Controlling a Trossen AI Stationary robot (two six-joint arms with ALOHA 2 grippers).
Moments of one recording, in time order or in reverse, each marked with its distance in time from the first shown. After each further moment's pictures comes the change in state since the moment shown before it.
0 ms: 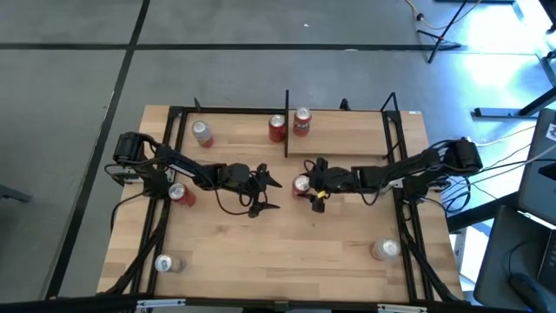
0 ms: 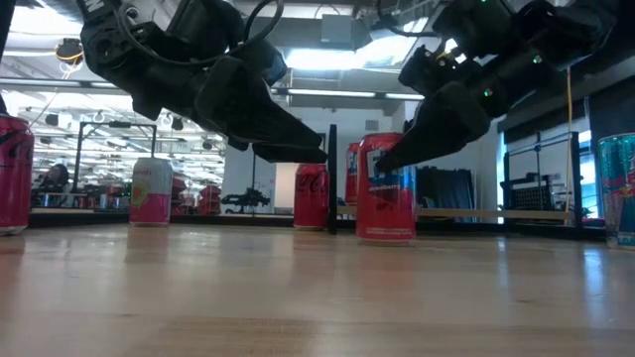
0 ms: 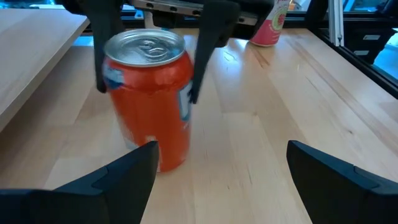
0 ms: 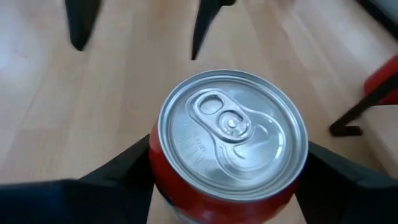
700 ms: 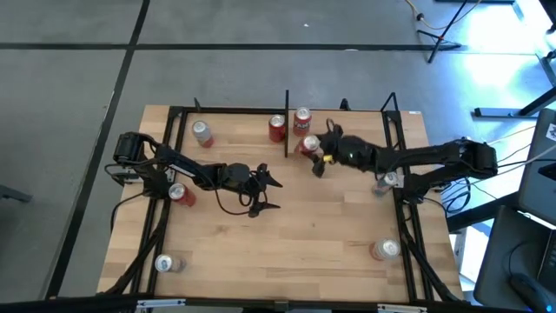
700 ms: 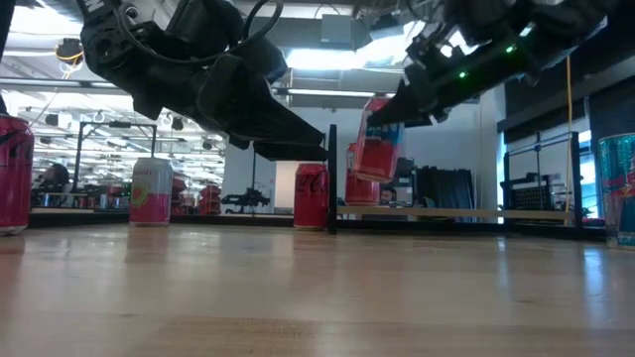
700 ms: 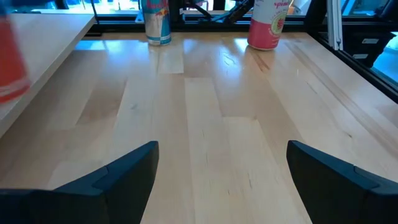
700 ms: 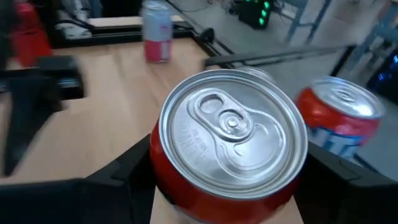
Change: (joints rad) left arm 0.000 0.000 0.000 0.015 0.000 0.000; right arm -0.263 -0.185 0.013 0.035 0.088 -0.030
